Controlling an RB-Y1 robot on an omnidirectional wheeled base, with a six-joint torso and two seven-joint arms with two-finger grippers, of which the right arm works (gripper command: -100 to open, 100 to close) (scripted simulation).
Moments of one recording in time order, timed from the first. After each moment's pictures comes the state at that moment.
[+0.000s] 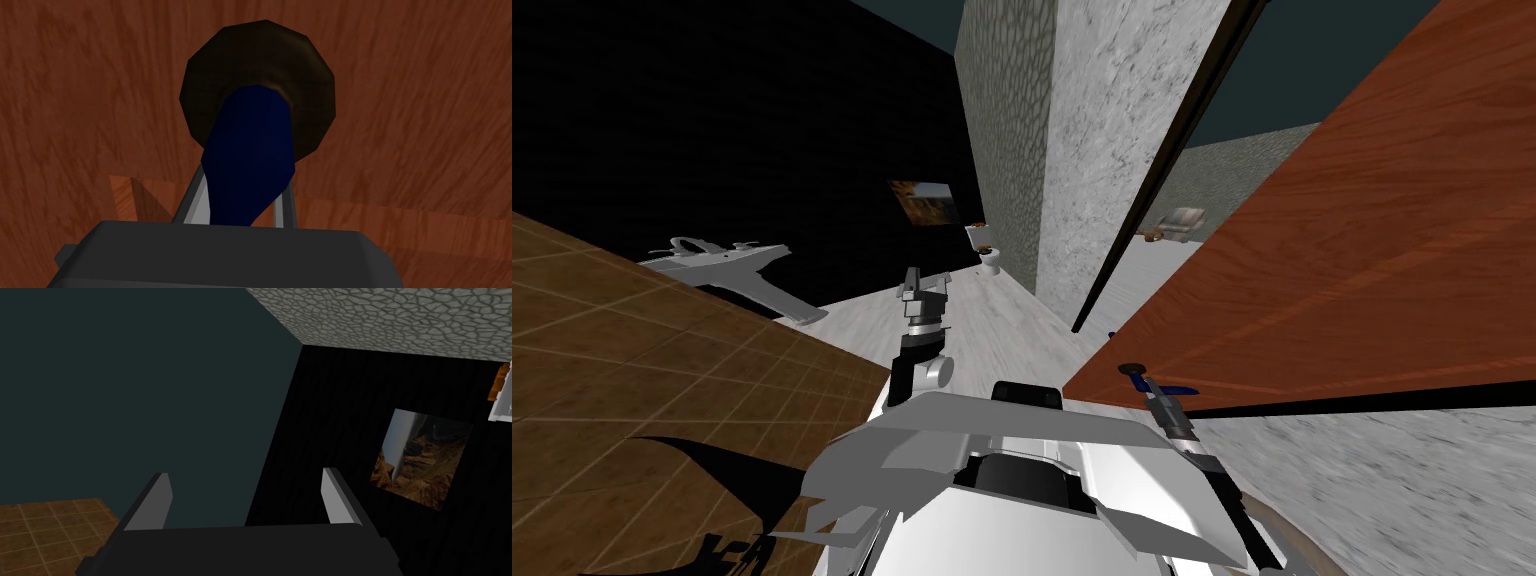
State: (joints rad) arm 0.43 -0.52 -0.08 -0.87 0.03 -1.13 -0.46
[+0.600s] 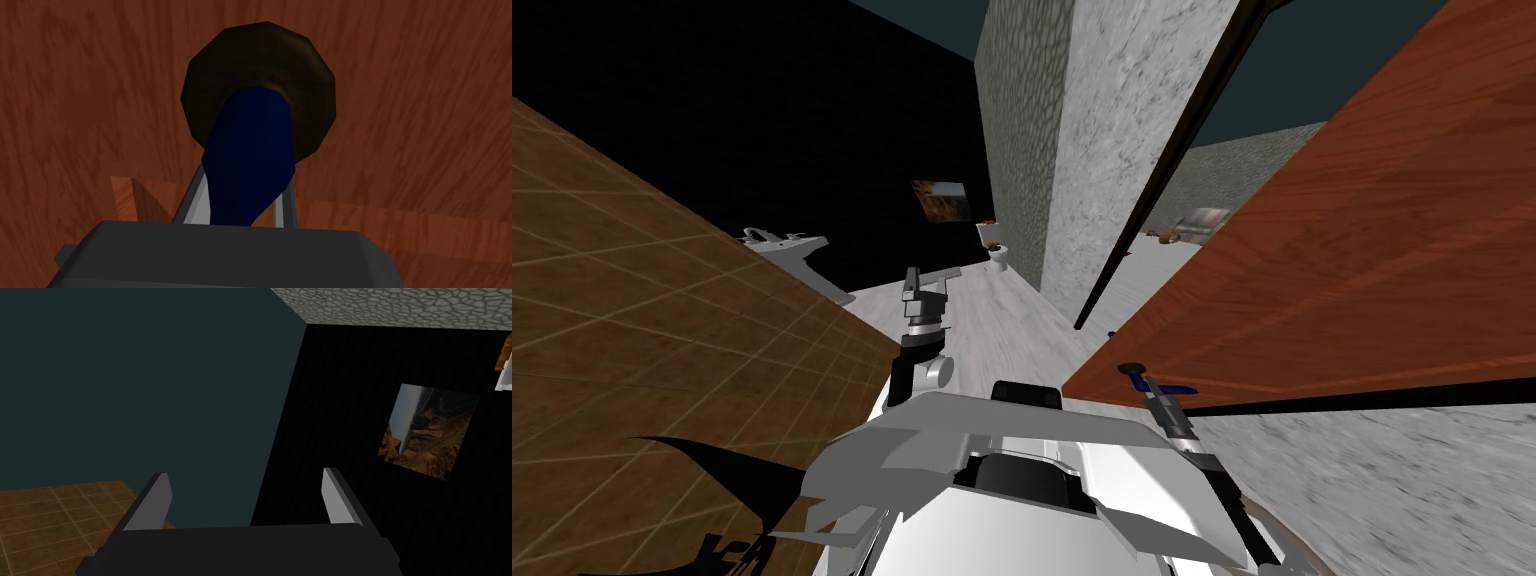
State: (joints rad) arm 0.41 -0.53 -0.07 -0.84 0.04 -1.15 -0.47
